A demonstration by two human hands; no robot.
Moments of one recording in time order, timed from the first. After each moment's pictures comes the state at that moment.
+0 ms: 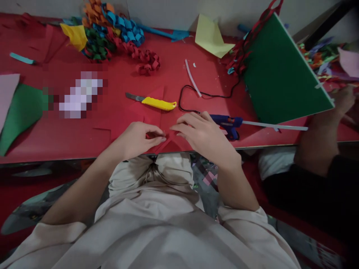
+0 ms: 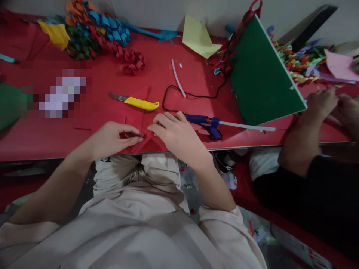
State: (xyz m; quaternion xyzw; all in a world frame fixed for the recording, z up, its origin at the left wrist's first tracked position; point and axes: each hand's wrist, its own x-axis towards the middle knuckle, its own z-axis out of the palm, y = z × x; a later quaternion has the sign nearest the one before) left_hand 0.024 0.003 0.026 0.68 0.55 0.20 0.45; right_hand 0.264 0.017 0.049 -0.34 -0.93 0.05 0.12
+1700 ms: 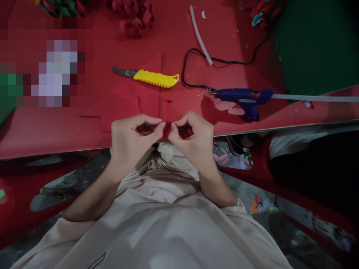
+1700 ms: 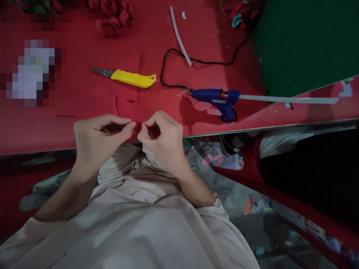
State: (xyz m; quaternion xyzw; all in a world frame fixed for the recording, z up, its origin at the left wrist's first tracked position) left_hand 0.052 -0.036 0.010 0.59 0.61 0.42 0.31; right_hand 0.214 -0.029 -0.008 -0.54 -0.66 0.28 0.44
